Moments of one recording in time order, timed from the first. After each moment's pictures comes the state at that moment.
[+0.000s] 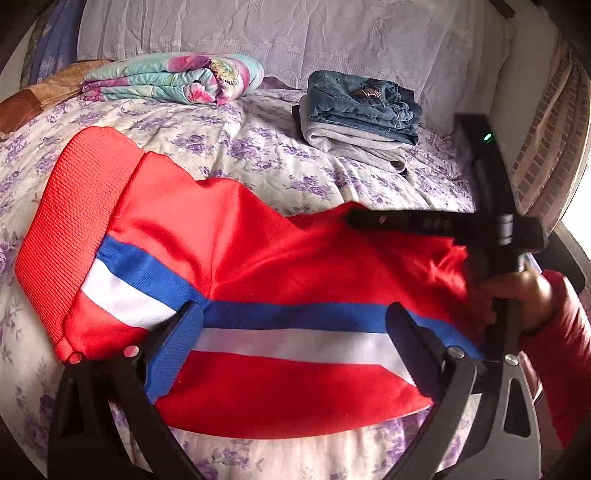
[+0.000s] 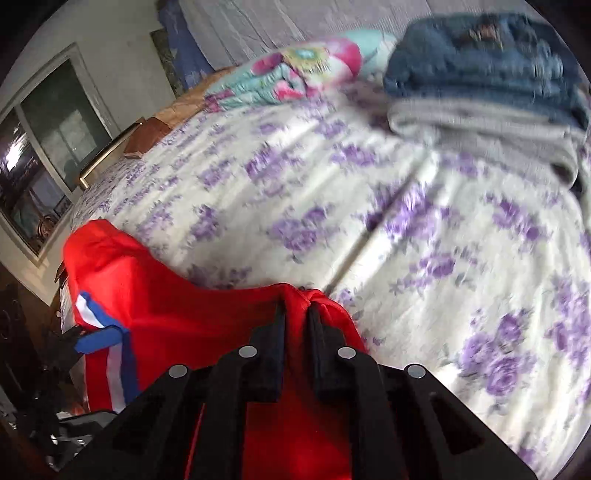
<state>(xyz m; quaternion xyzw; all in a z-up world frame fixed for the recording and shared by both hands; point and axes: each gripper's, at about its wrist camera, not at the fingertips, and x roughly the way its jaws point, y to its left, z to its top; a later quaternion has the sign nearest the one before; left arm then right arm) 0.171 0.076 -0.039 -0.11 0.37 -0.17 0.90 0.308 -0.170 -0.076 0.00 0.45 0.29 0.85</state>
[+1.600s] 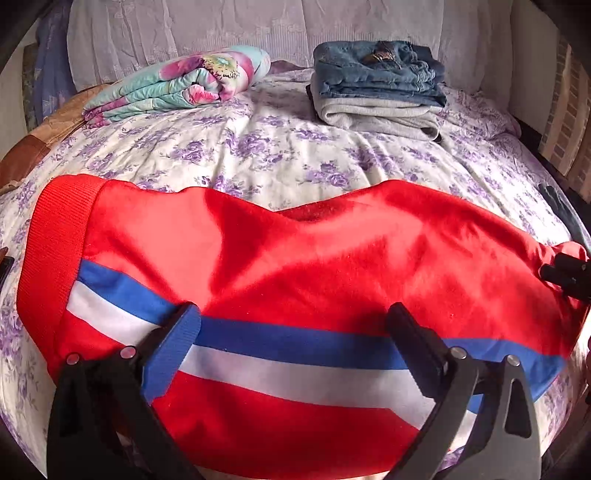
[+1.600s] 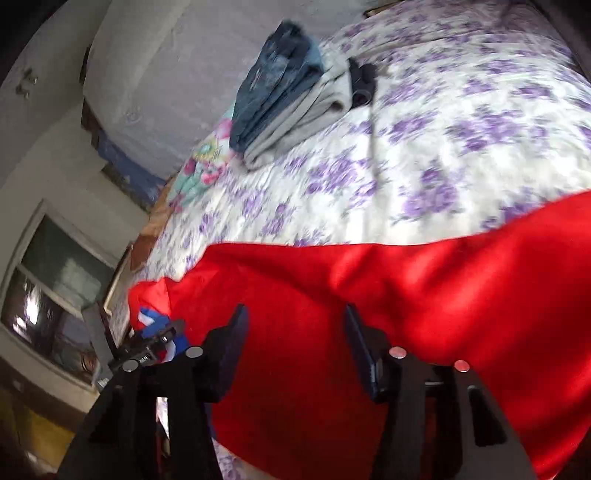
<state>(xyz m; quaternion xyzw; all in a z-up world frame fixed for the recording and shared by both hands) 0.210 0.041 -0.042 -0.01 0.41 -0.10 0.91 0.162 -0.382 -0.065 0.26 0.38 0.19 0.87</state>
